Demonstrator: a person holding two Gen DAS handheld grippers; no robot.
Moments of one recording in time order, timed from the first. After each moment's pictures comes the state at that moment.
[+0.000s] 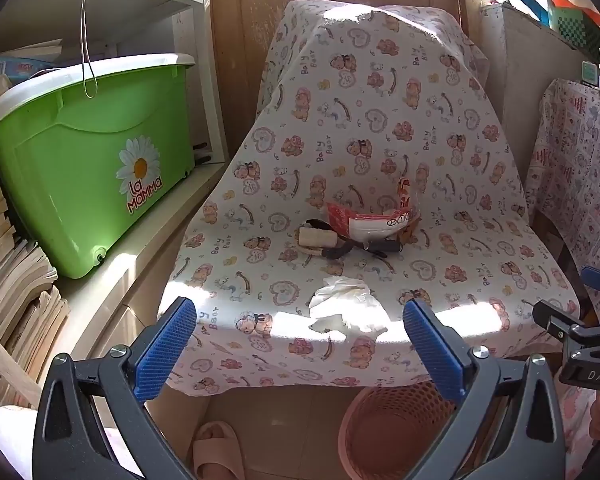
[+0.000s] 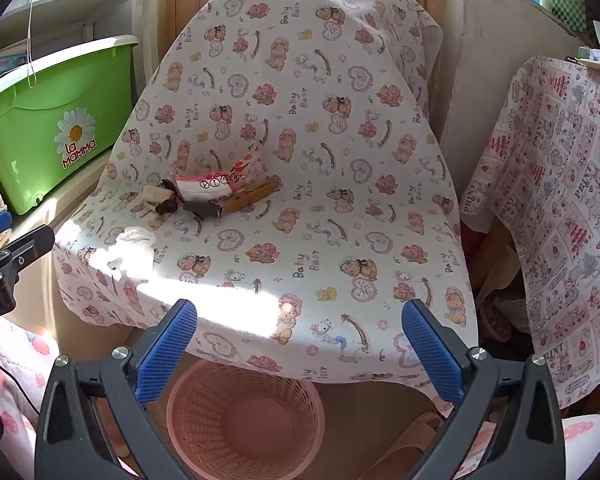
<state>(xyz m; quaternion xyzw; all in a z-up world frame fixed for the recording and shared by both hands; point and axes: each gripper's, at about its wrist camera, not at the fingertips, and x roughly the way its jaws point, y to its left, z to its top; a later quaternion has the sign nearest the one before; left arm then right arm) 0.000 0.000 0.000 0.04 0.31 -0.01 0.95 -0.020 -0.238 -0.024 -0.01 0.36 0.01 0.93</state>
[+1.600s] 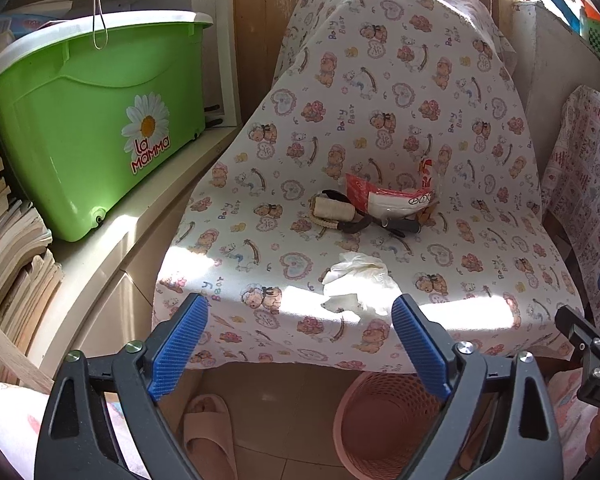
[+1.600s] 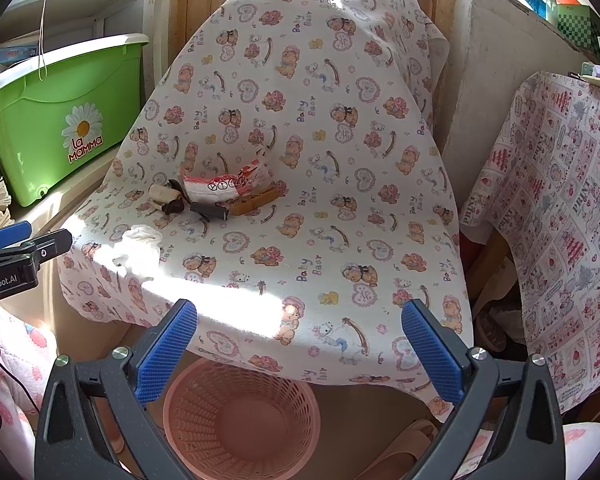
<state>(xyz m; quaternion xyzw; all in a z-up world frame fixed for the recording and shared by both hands) 0.014 0.014 -0.014 -0.02 0.34 0.00 0.94 -0.027 -0.232 -0.018 -0.03 0.34 0.01 0.94</state>
